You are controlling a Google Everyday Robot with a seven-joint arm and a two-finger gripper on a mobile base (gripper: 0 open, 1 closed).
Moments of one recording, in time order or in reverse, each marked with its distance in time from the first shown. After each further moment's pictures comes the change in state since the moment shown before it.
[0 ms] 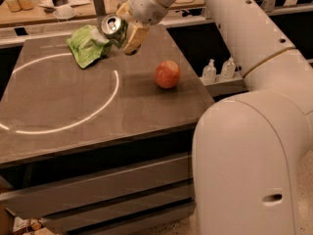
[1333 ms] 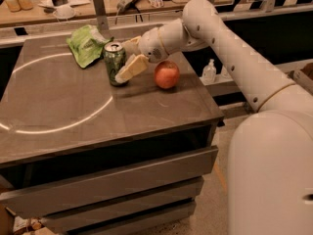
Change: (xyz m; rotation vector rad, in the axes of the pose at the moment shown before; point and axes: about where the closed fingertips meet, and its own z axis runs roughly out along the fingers) arm 0.049 0.027 0.066 0.072 -0.343 0.563
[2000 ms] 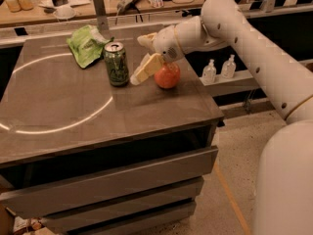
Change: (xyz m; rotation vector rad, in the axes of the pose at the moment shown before) arm 0.003 0.016 -0.045 0.059 0.017 0.014
